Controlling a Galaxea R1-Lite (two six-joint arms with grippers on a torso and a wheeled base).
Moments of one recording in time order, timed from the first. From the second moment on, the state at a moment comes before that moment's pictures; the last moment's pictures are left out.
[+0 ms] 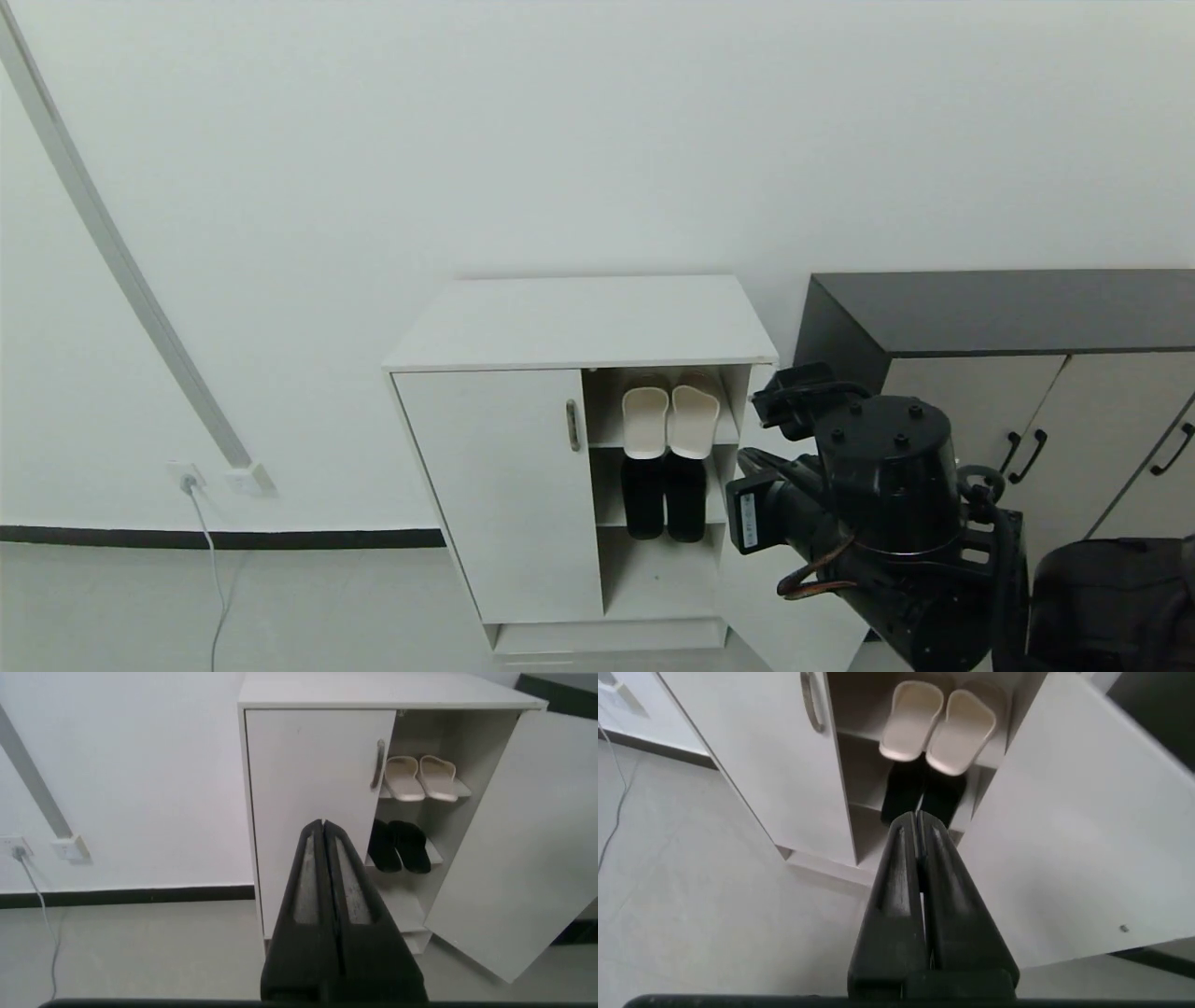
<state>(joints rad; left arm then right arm) 0.00 0.00 0.00 0.00 0.00 -0.02 0.91 1.77 -0.76 -0.68 -0.58 0.18</state>
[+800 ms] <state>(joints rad) 0.00 0.00 0.00 0.00 0.00 -0.02 0.89 1.79 -0.75 -0.68 -0.58 0.17</state>
